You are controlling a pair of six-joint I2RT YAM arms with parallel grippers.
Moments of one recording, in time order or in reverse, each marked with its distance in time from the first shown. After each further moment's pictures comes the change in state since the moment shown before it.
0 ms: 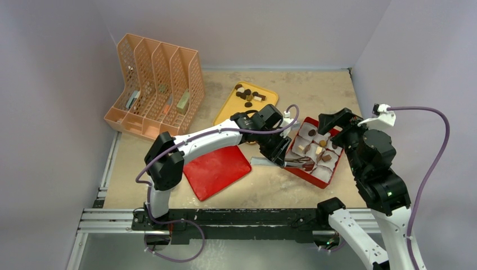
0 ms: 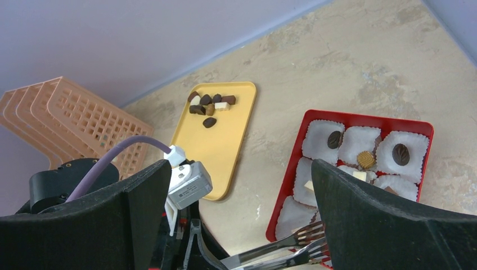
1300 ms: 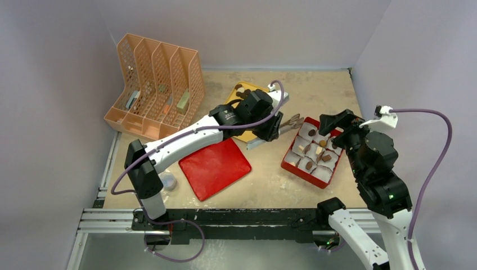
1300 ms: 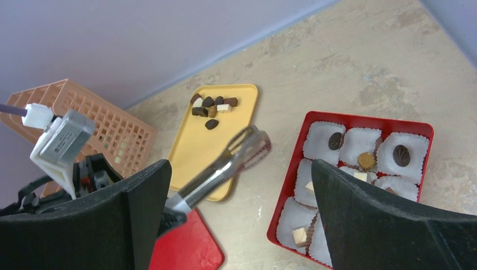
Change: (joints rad) left arm 0.013 -0.186 0.030 0.026 -0.406 -0.037; right arm 0.000 -0.014 0.000 -0.002 0.000 0.001
